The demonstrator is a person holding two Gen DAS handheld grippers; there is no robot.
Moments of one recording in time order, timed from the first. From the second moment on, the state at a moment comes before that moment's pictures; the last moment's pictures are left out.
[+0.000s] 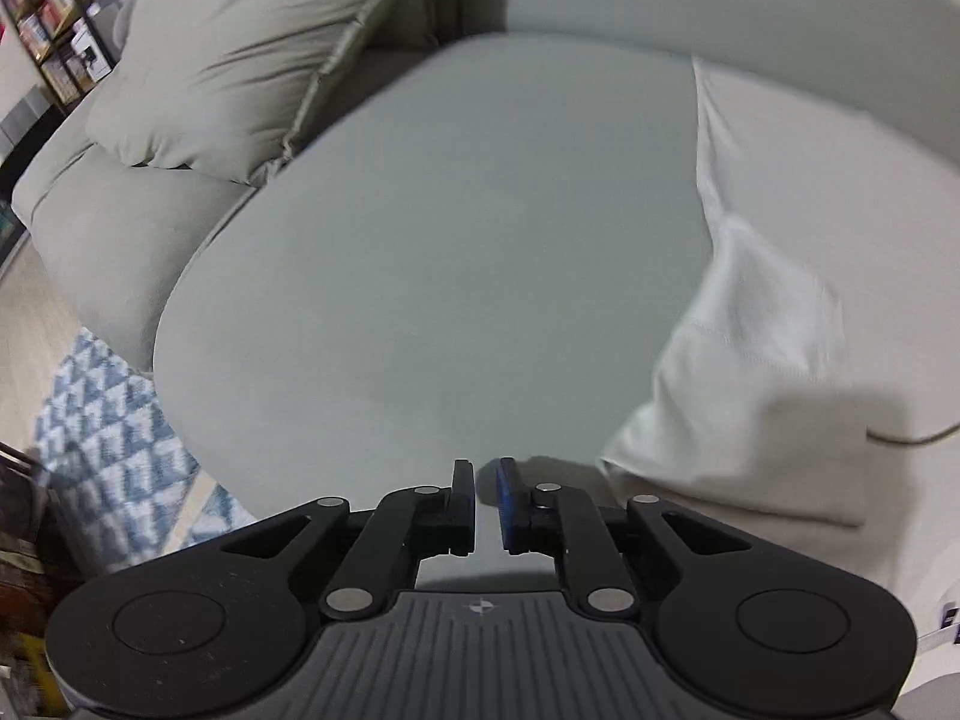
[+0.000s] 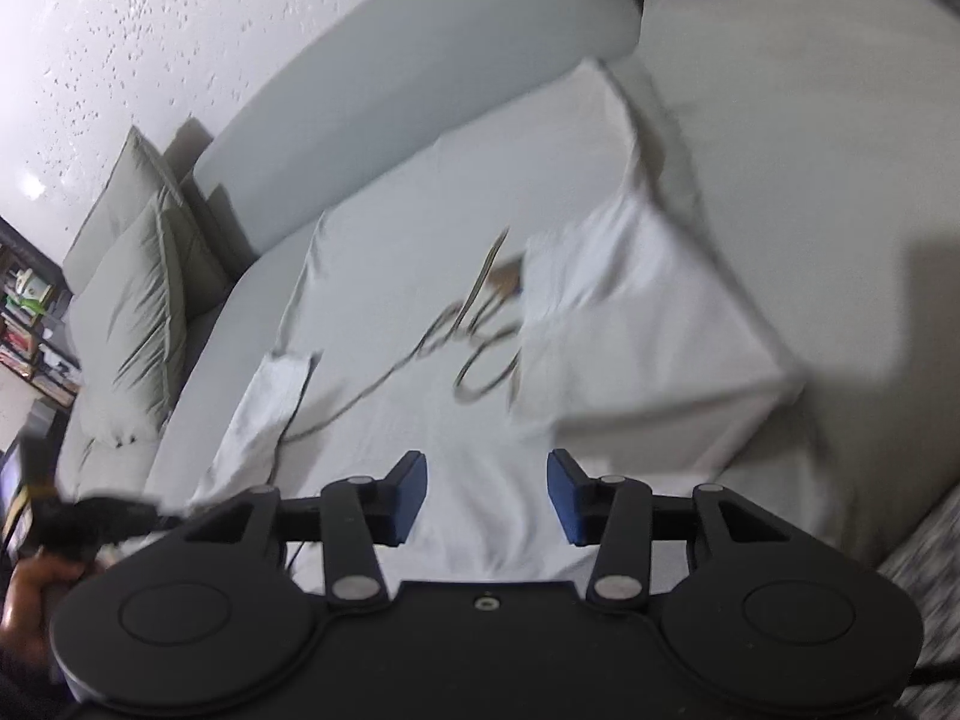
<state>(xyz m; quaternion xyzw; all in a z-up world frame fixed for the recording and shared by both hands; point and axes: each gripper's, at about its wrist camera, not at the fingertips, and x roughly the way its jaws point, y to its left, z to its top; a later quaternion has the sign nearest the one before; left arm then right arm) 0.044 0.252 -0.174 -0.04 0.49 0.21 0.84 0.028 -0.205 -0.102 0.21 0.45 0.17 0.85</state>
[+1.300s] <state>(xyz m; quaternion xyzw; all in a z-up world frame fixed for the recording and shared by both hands) 0.046 0.159 -0.195 0.08 0.46 0.06 0.88 0.049 -0.180 -0.112 0.06 0.45 0.08 0.89</state>
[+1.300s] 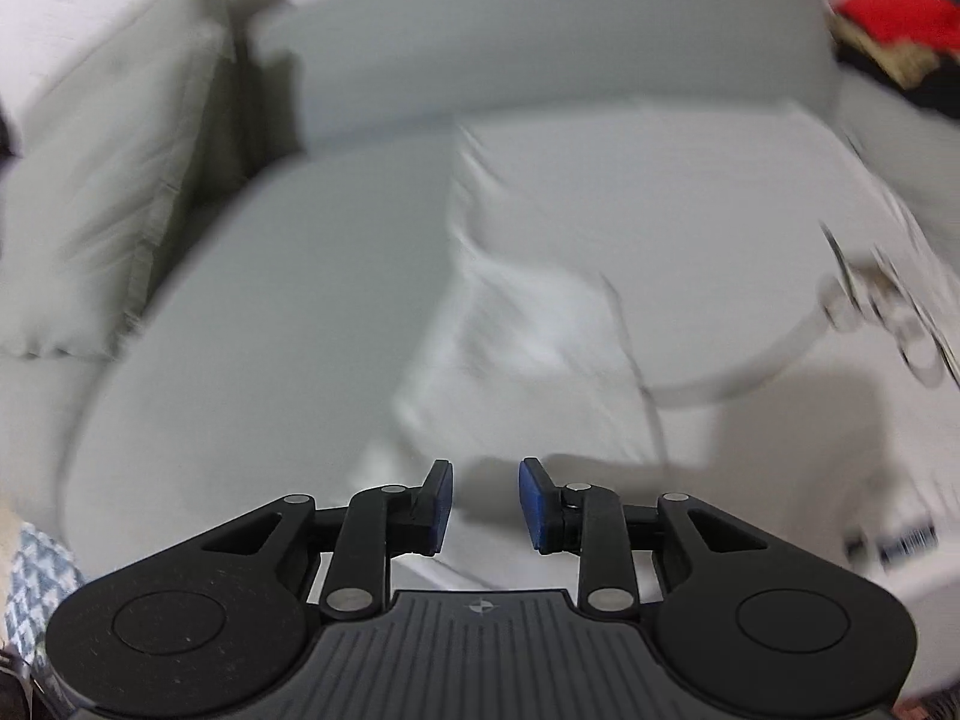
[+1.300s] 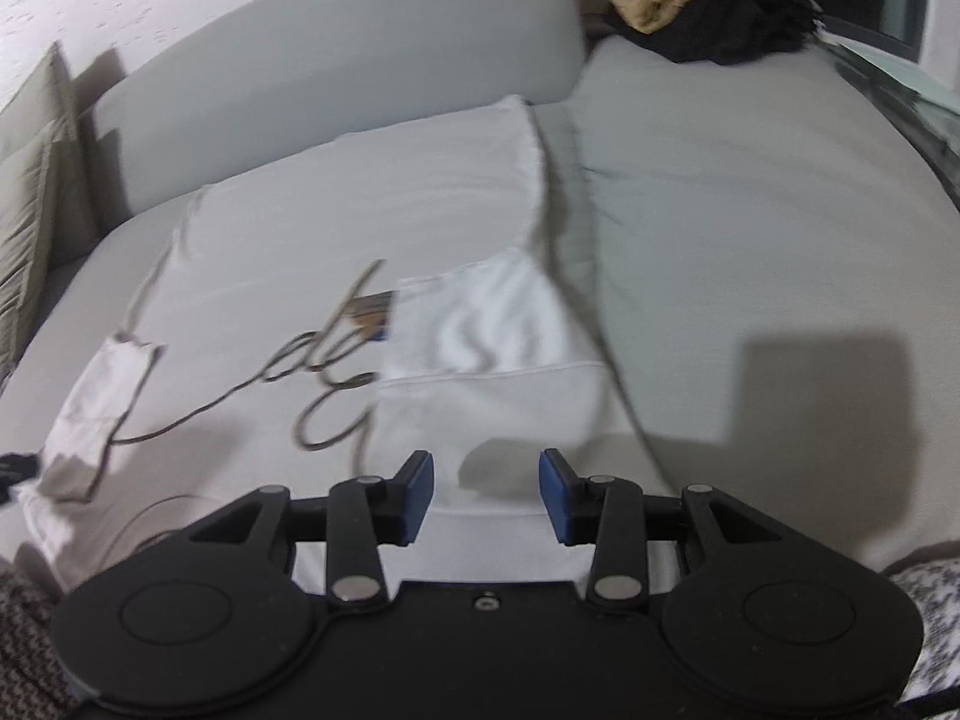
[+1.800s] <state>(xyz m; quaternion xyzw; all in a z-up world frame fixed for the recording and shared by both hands) -0.011 0.106 -0.185 0.05 0.43 -0.04 0.90 0.025 -0.141 -0.118 0.09 0.49 0.20 0.85</state>
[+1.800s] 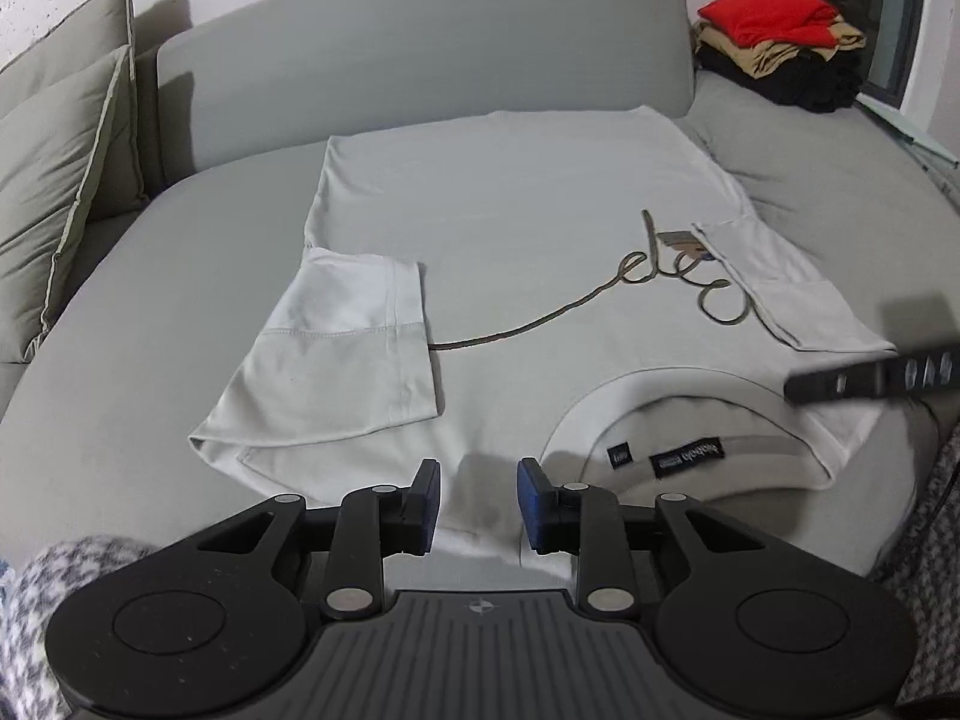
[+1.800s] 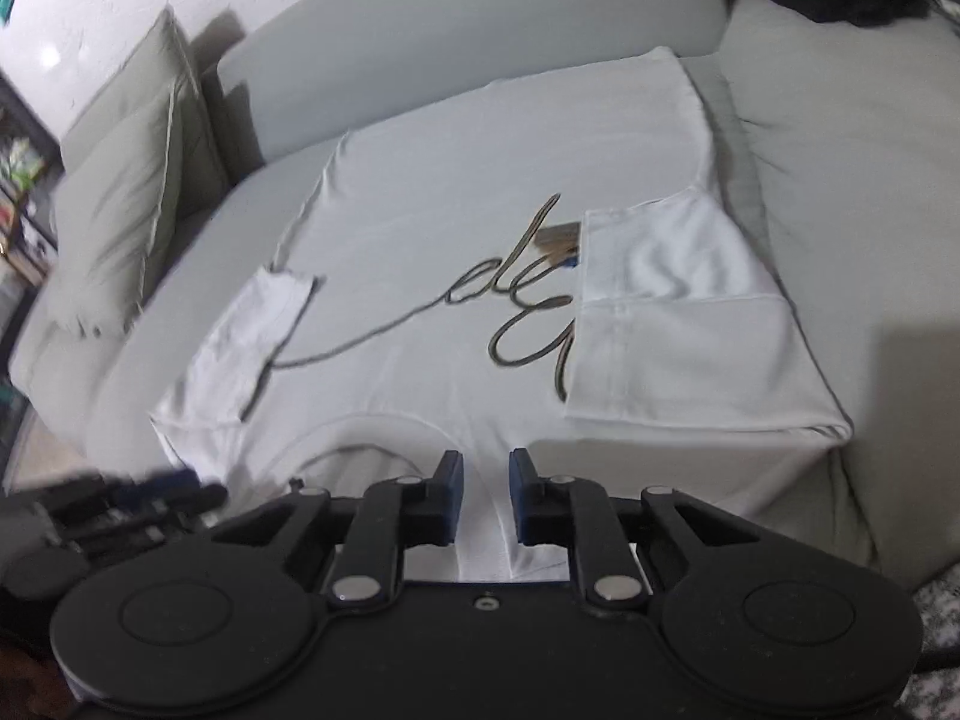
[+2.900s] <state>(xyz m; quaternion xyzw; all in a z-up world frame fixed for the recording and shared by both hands) 0.182 0.203 -0.137 -0.02 0.44 0.05 0.90 0.174 -0.197 -0.032 0.22 0.41 0.14 0.87</state>
